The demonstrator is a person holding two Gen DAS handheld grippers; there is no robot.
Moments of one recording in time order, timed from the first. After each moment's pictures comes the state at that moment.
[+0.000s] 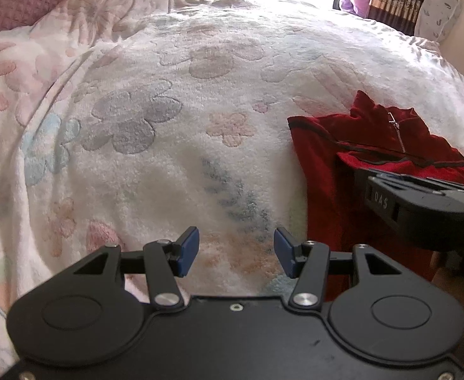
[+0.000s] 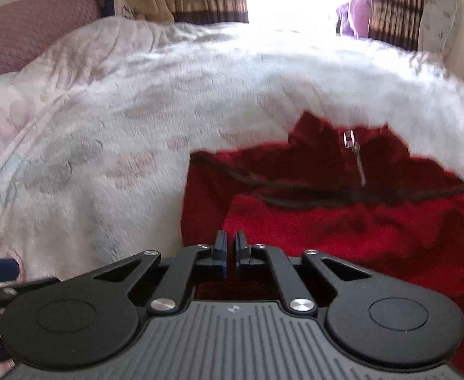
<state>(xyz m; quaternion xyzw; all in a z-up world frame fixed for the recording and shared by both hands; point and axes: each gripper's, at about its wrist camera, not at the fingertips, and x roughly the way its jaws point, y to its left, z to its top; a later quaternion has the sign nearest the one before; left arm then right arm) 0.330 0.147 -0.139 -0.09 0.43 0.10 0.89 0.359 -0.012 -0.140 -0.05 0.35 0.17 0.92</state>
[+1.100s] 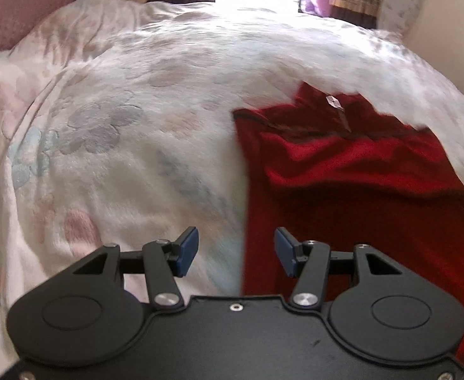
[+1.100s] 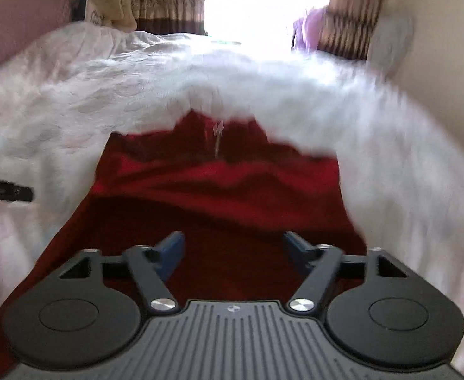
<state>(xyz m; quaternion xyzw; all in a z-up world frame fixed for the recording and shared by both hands) 0.268 0.080 -0.123 -0.05 0.41 0.04 0.91 0.243 -0.204 -0.080 -0.06 0.35 0.11 0.93</state>
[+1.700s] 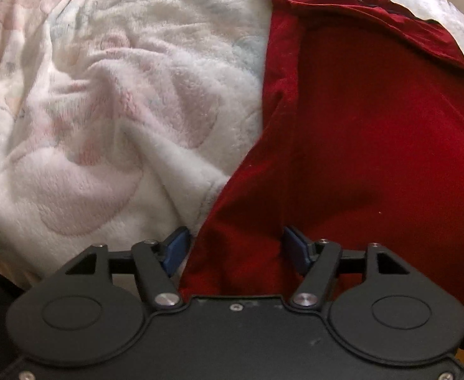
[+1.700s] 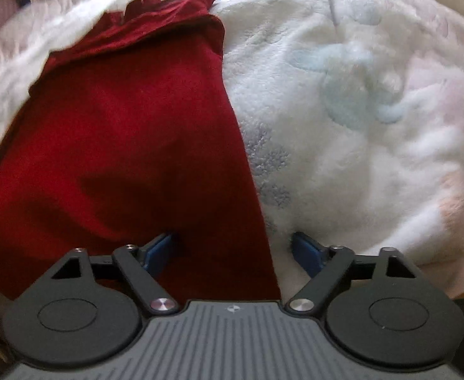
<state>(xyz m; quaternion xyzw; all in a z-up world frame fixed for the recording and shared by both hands) 0.132 0.064 -0.200 -0.08 0.54 0.09 0.83 0.161 -0.379 -0.179 0.04 0.50 0.07 0.86</state>
